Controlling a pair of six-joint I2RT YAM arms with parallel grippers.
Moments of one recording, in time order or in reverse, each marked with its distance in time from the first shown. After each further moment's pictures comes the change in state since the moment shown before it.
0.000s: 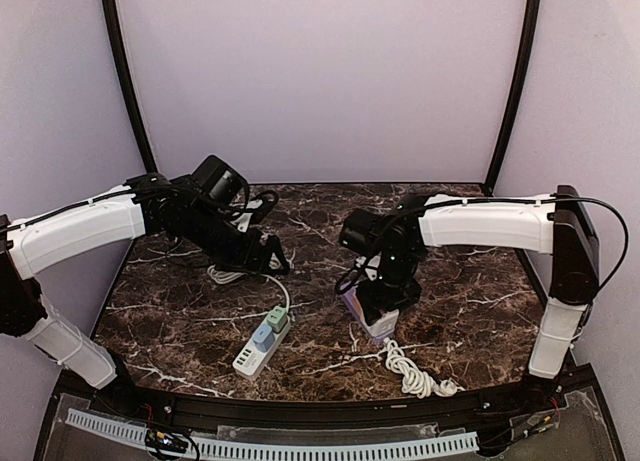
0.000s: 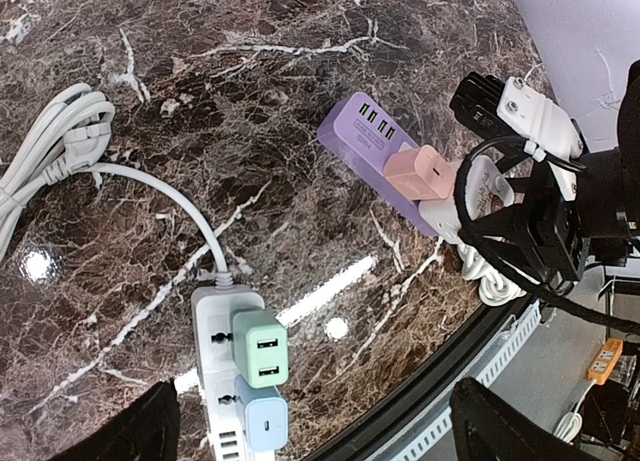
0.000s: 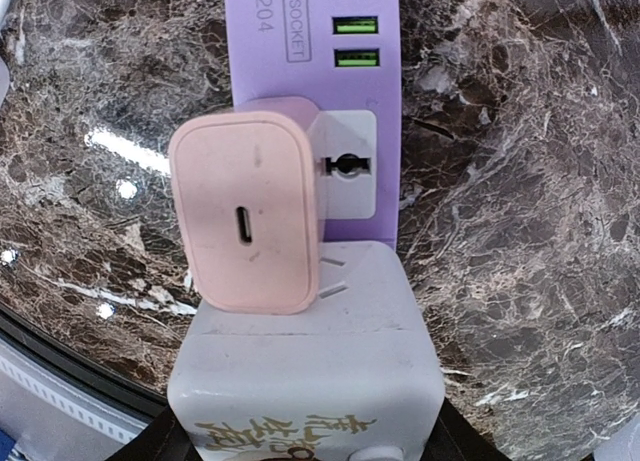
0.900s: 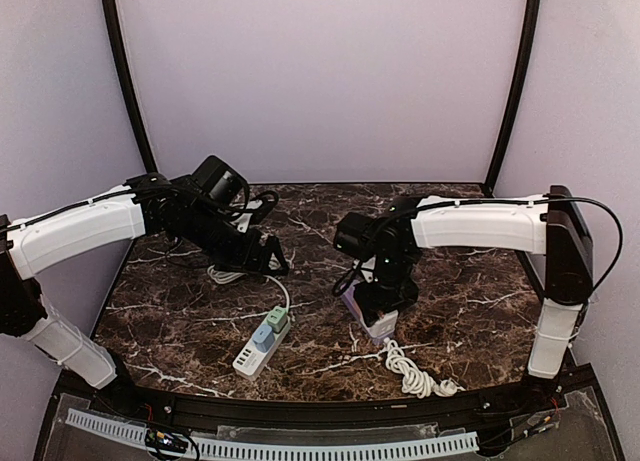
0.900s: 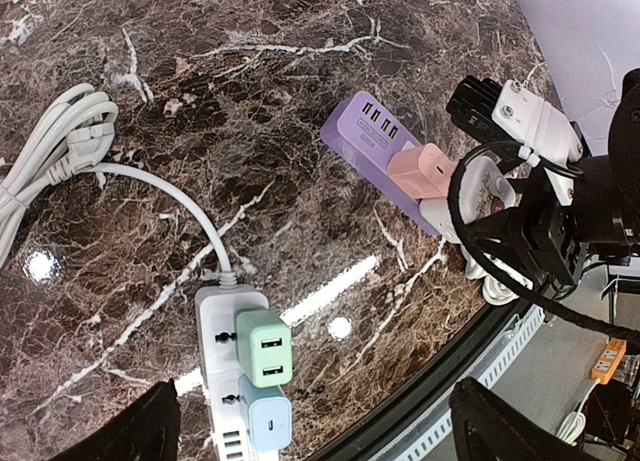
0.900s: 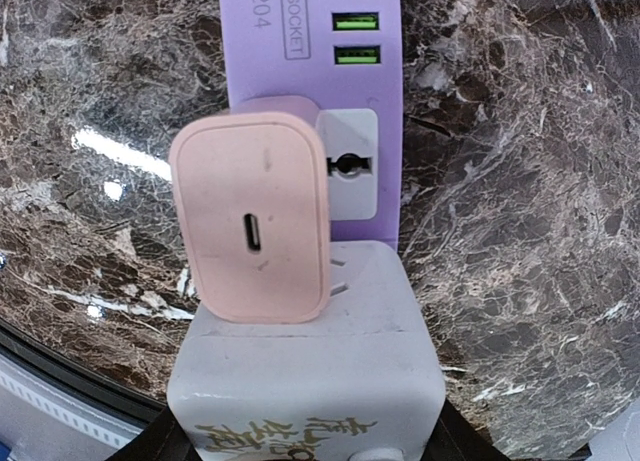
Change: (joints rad) left arm 0.002 0.000 0.000 -0.006 -0.007 0.007; right arm 0.013 0.036 0.031 -0.030 0.034 0.022
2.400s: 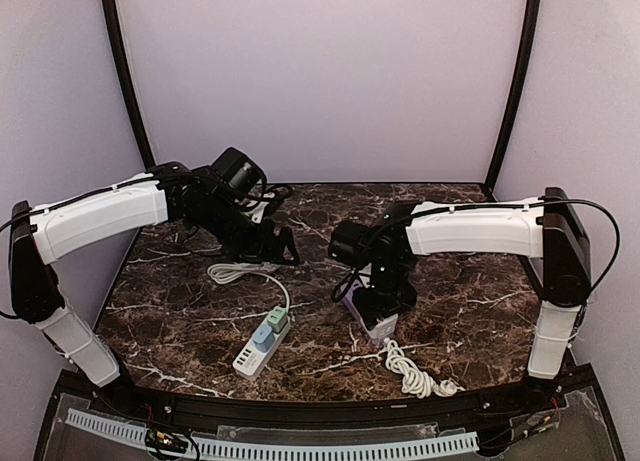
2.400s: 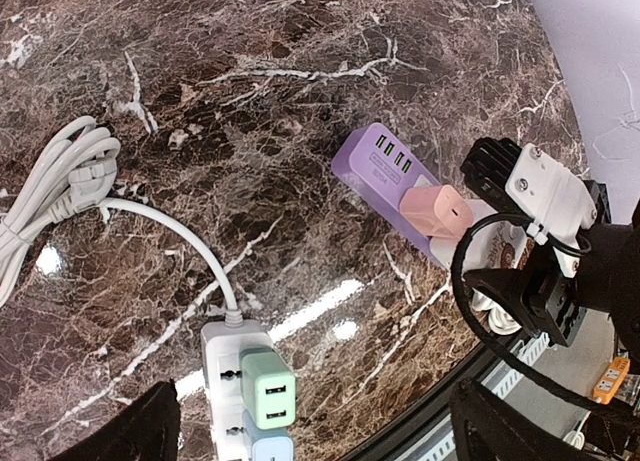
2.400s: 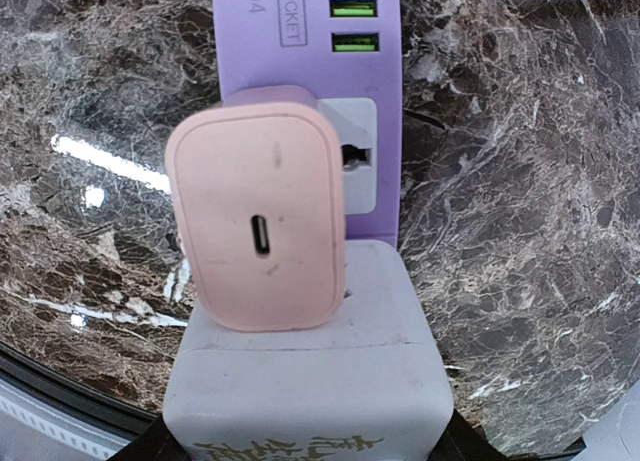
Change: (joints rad) left arm 0.013 0.135 0.129 -0.023 -0.023 -0.001; right arm 0.033 0.041 -0.022 0.006 0.058 0.033
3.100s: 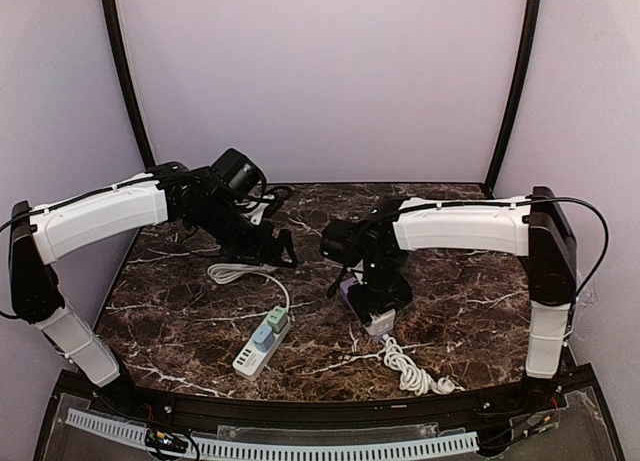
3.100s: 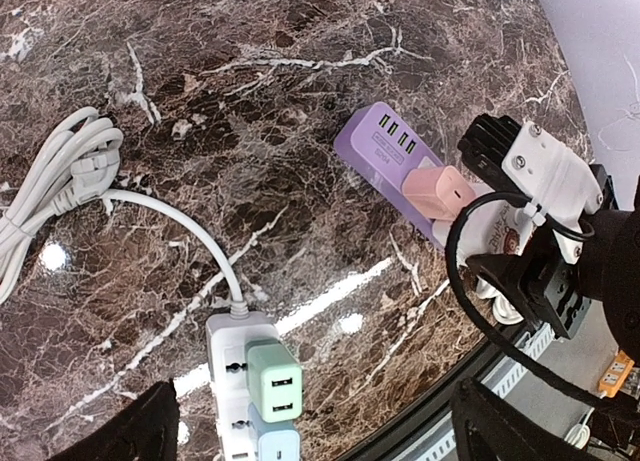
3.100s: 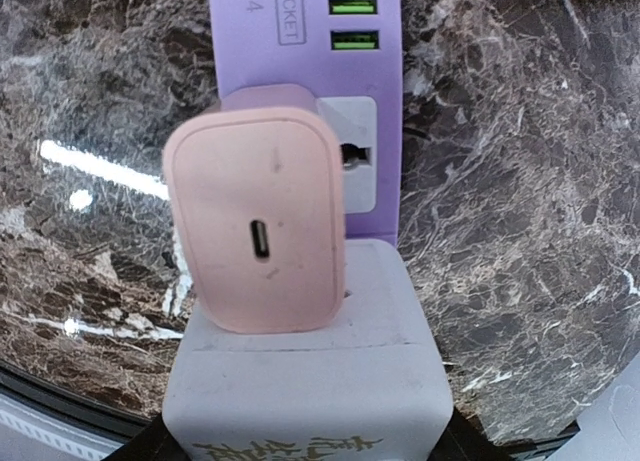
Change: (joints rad) left arm 0.000 0.000 0.000 -0.021 0.000 0.016; right arm 0.005 0.040 0.117 -0.091 0.016 0.023
